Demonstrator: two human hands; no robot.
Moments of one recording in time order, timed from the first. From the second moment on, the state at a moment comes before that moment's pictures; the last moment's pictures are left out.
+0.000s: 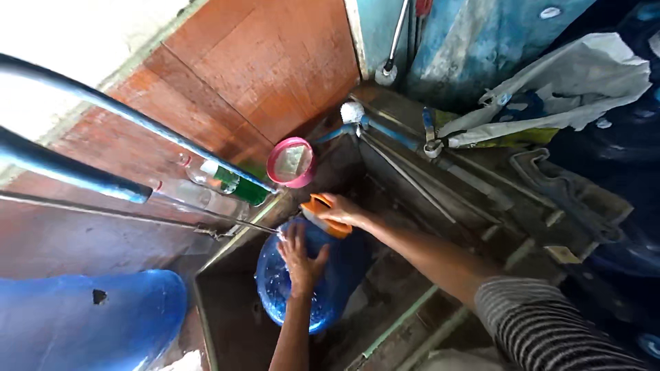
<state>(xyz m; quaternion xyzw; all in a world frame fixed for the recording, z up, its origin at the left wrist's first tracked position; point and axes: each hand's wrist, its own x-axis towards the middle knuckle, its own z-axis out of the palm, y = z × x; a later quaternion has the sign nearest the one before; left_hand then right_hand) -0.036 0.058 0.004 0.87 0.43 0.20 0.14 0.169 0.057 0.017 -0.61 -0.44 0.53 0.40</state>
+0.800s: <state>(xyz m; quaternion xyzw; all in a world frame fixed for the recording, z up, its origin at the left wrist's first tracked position) -0.068 -0.002 0.000 0.68 0.71 0.18 0.08 0.141 -0.050 0.063 -0.67 -0.62 0.36 0.20</state>
